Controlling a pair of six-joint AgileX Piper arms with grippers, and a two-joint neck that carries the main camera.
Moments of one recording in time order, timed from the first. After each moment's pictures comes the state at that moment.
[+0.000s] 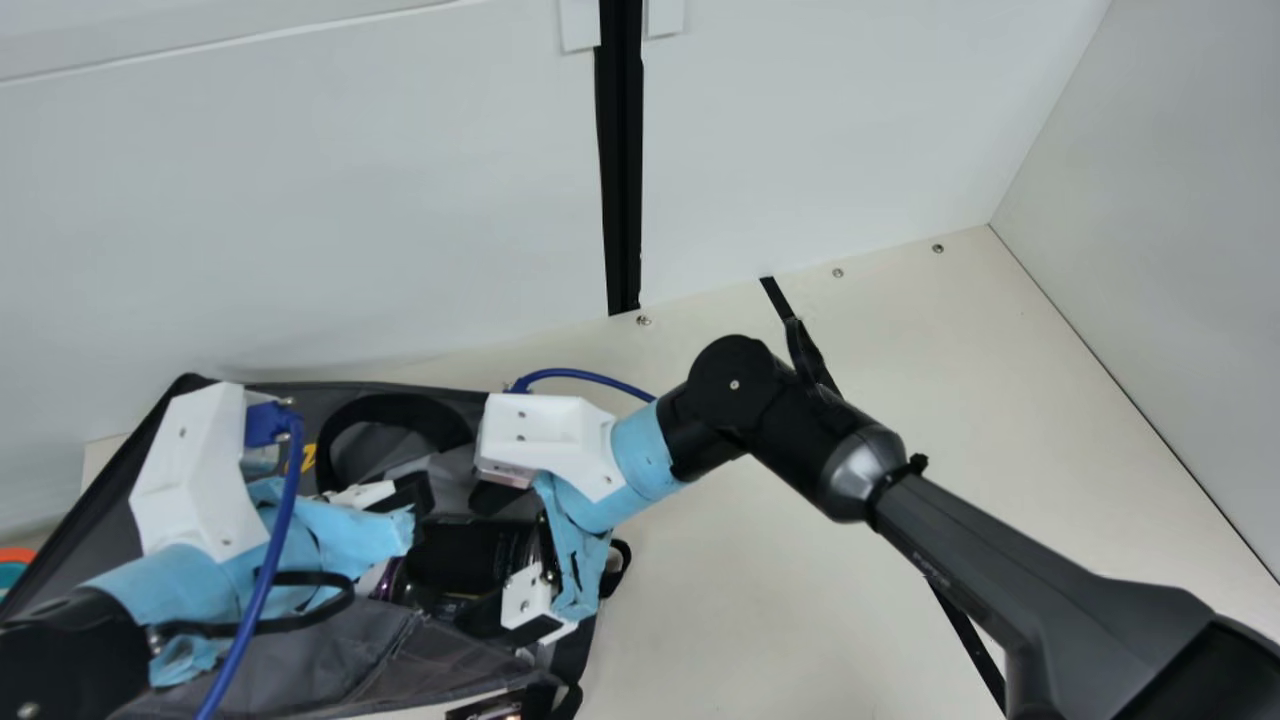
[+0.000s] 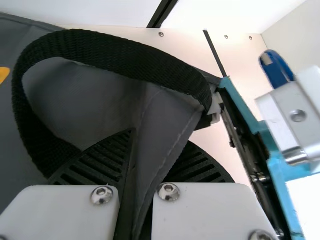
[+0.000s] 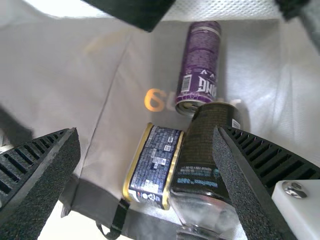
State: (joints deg) left arm -28.8 84.1 -74.0 -26.6 39.5 -3.3; right arm 15.9 98.9 -77.2 55.3 60.7 -78.6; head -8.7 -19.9
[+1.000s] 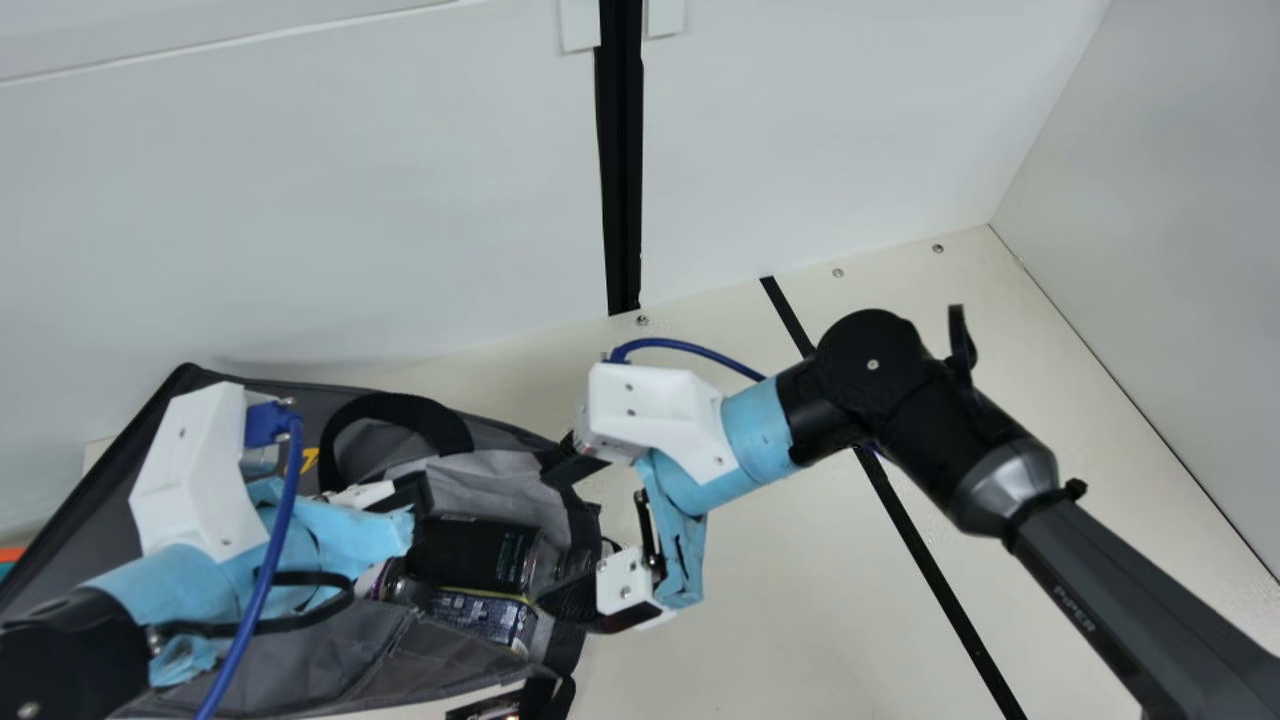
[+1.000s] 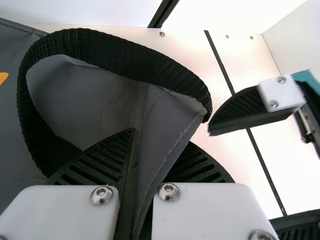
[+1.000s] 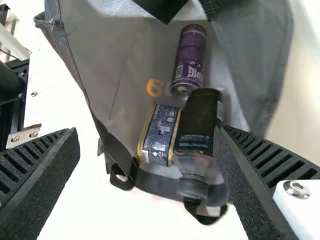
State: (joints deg) left arm -28.8 84.1 -74.0 -26.6 39.5 -3.3; right arm 5.1 89.5 -73.7 55.2 69.8 -82.4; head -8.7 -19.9
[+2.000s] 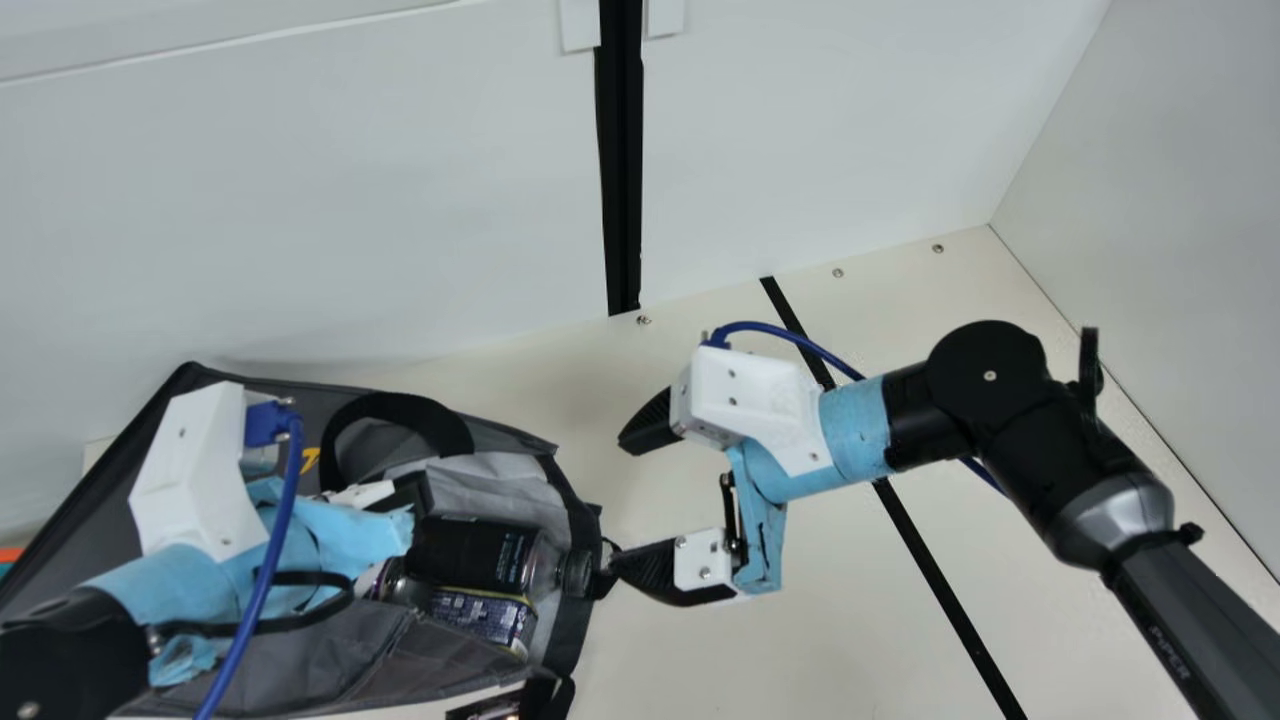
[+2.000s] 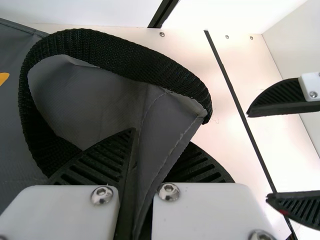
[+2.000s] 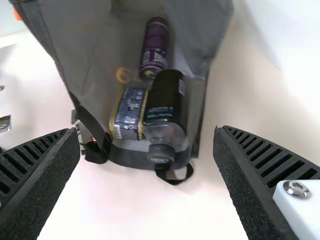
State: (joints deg) left arm -28.8 84.1 -74.0 -26.6 39.5 -3.3; right arm -5.9 83.5 -67.5 56.0 69.9 -88.9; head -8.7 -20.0
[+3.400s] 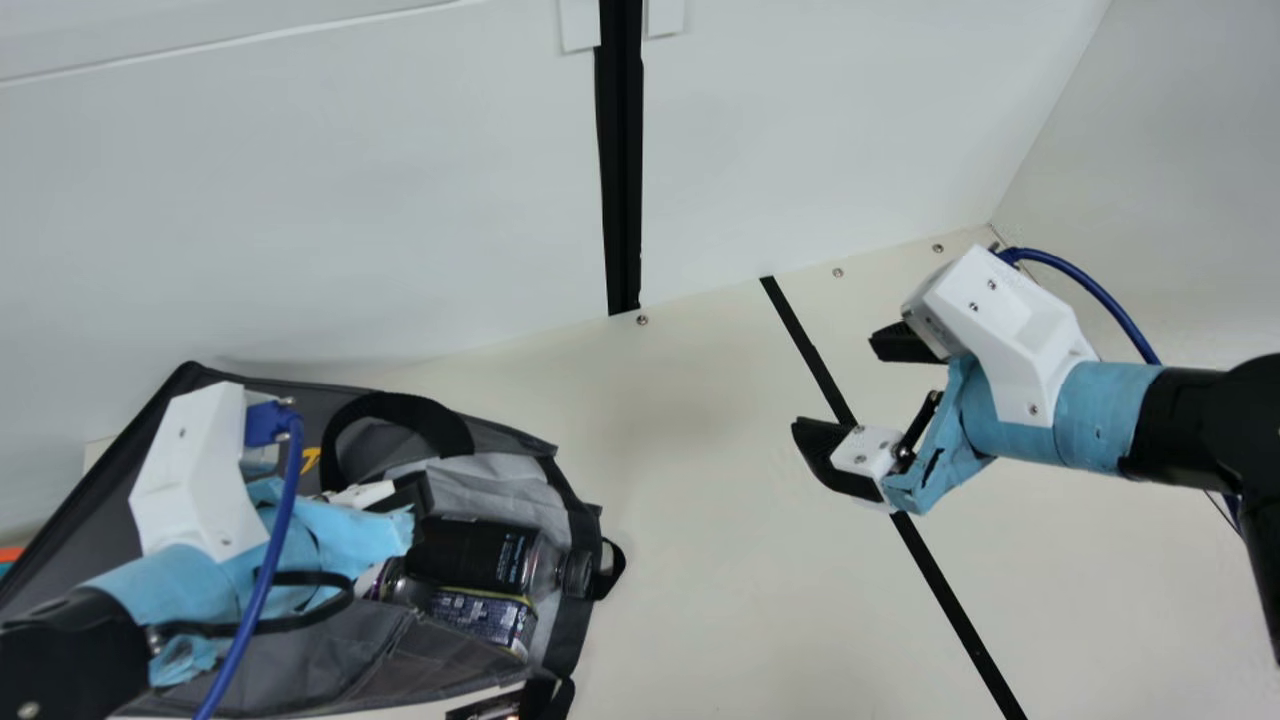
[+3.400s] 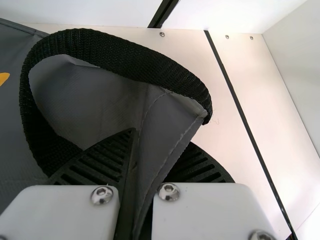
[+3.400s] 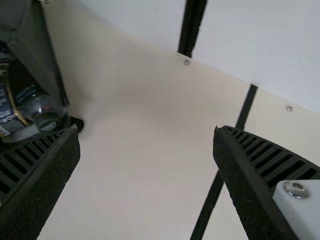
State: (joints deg) left arm -28.8 84.1 -74.0 -26.6 39.5 -3.3; right arm -27.7 68.9 -68.7 41.8 63.6 -65.1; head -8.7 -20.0
